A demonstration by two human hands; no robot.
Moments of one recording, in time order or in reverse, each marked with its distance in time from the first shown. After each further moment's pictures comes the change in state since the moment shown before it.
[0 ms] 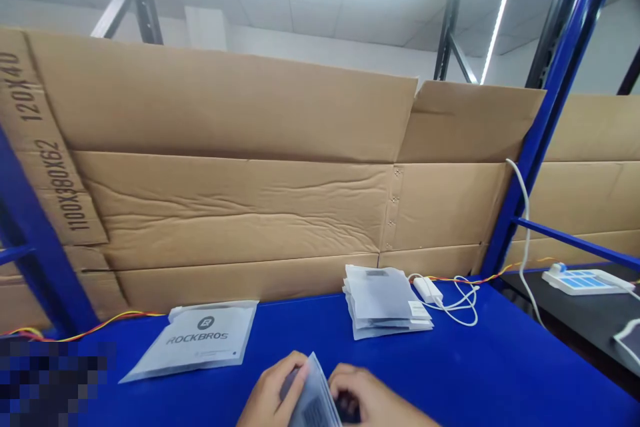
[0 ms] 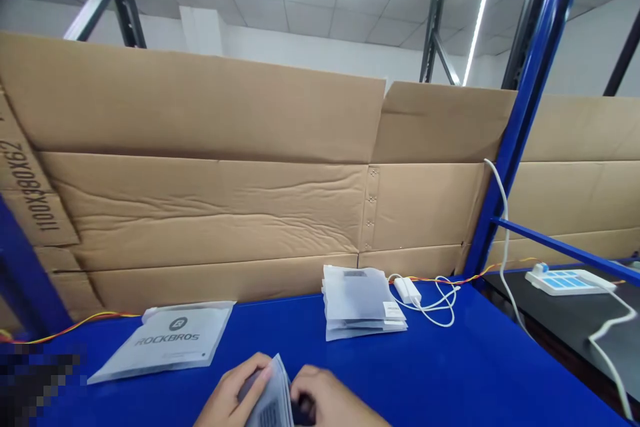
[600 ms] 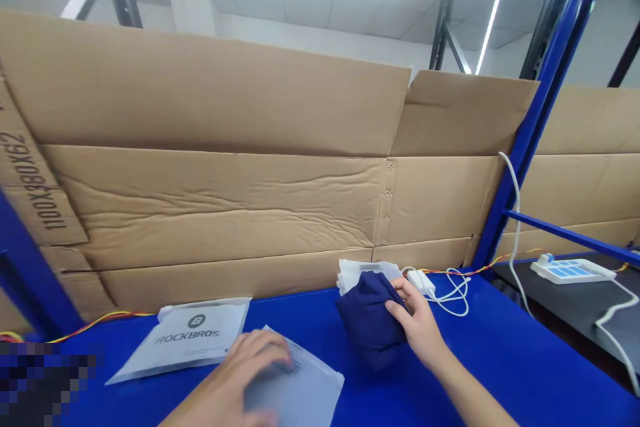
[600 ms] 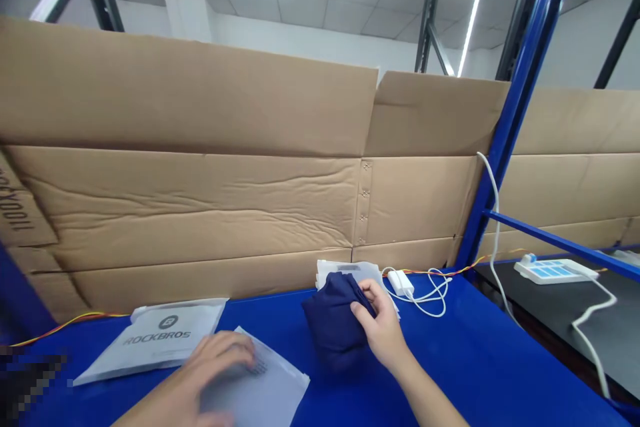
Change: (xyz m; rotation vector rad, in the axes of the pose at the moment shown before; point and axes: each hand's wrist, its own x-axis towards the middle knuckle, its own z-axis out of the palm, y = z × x) left_hand 0.001 -0.021 -0.072 0.478 -0.211 0.207; right_hand -0.013 -0.009 -0.097 0.135 0.645 -0.168
